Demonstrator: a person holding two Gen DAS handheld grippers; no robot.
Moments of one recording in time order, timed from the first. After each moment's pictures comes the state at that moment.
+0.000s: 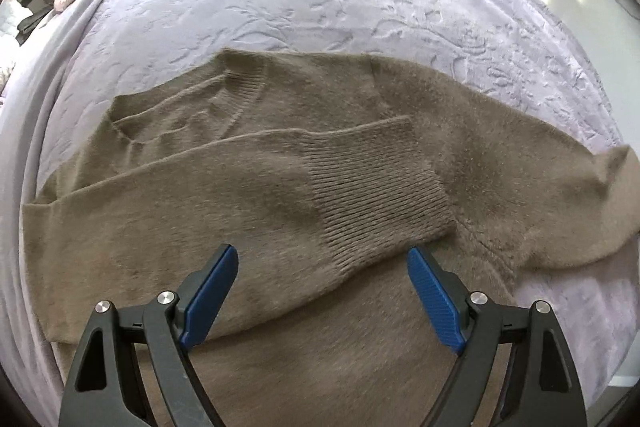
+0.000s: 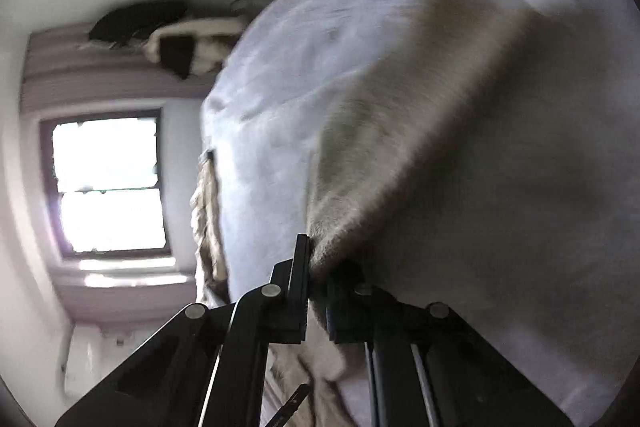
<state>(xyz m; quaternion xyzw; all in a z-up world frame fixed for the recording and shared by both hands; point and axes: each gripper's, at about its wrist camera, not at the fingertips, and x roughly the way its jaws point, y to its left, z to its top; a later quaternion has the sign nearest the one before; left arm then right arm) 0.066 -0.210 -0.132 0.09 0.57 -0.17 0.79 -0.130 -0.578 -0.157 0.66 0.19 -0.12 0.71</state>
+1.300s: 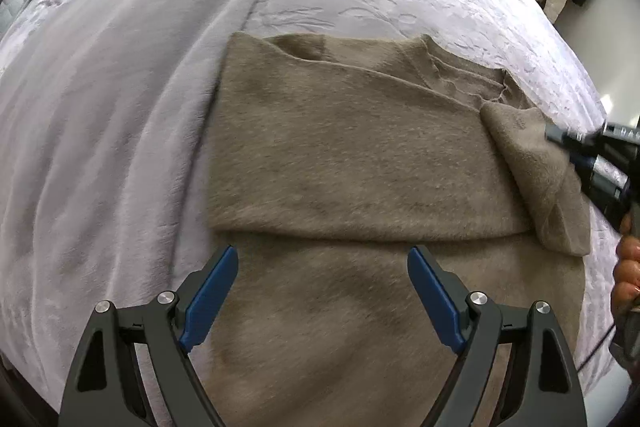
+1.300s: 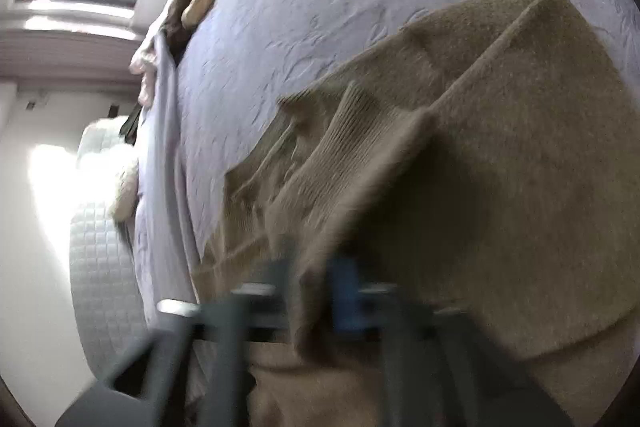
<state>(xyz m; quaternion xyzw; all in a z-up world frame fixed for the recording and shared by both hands) 0.047 0.050 -0.139 -0.07 0.59 -0.05 0.81 0.144 -0.254 -0.151 0.41 0.49 0.04 0.77</state>
